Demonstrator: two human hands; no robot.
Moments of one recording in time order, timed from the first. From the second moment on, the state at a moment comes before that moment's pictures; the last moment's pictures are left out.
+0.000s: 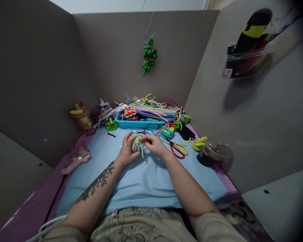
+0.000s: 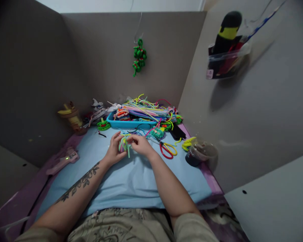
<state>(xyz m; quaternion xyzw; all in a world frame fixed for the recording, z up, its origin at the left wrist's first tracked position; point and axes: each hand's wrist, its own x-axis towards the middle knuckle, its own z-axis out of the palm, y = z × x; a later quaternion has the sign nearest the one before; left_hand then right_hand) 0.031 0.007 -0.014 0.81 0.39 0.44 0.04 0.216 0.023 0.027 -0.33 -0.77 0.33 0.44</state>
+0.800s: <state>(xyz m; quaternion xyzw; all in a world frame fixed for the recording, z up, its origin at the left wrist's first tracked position) 0.019 0.028 -0.023 0.60 0.52 0.58 0.16 0.199 0.001 0.016 -0.24 -0.80 0.09 0.54</state>
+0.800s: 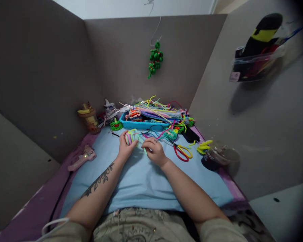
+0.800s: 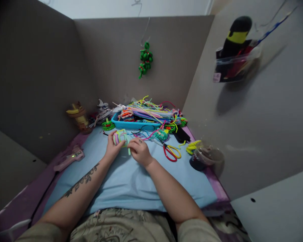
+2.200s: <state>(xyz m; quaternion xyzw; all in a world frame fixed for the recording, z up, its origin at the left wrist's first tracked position) 0.036 0.003 -0.009 0.73 0.45 0.51 -0.01 0.184 0.006 0.011 -0.42 -0.72 0.12 0.54</state>
